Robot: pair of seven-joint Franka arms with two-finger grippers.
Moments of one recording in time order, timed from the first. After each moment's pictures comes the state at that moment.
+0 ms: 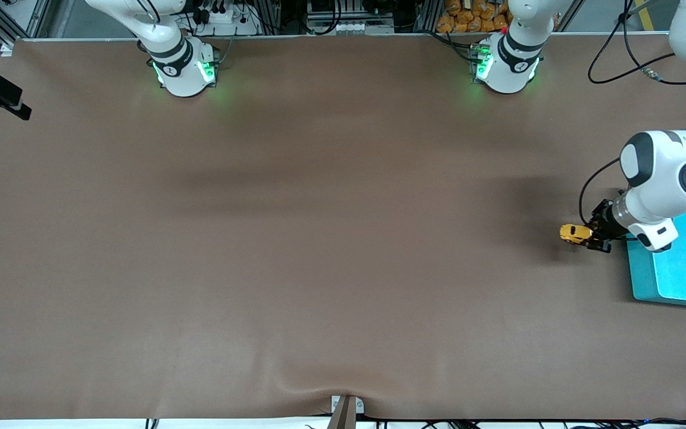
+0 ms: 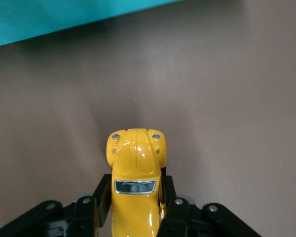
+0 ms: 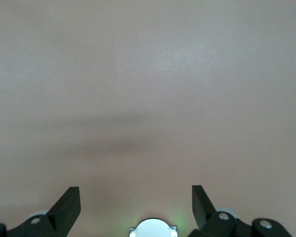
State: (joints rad) left arm 0.57 0.36 -0.45 -2.09 0.27 2.41 -1.25; right arm -0.07 -0.04 0.03 -1.43 0.02 1.32 0.01
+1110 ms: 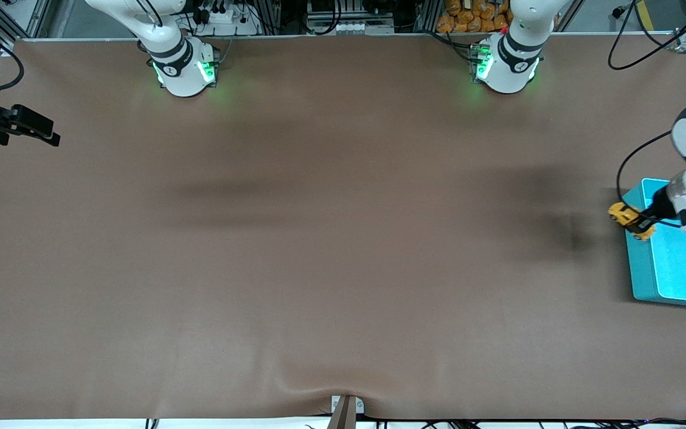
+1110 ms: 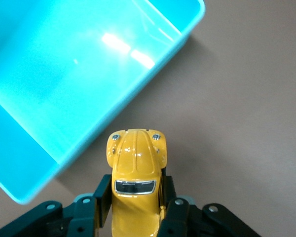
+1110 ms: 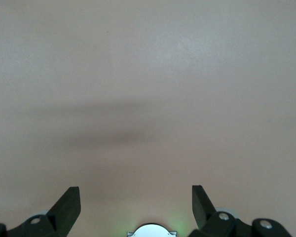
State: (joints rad) left arm 0.72 0.25 -0.45 -2.02 0.28 2.28 -0.50; right arm -0.07 -0.04 0.03 -1.59 0.02 1.44 0.00
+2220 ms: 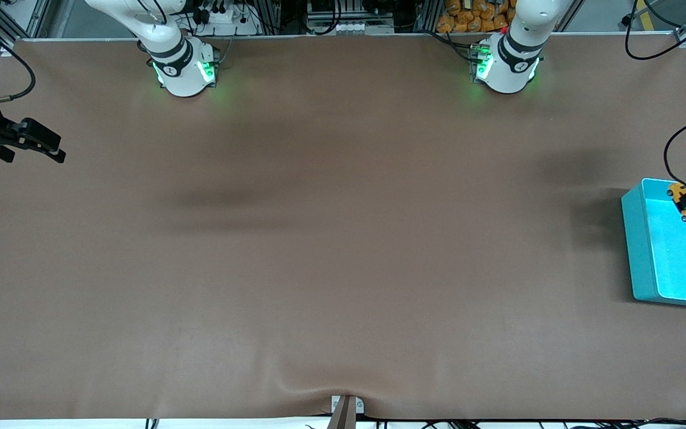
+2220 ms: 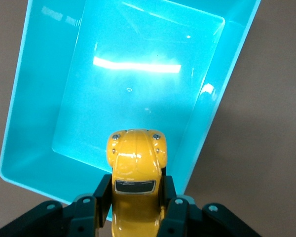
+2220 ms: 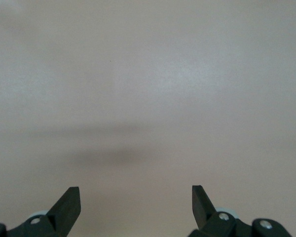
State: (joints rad) left arm 0.91 0.29 -0.44 -1.94 0.28 2.23 0.16; right arm -0.06 -0.08 0.03 -1.70 0.01 1.63 -0.01
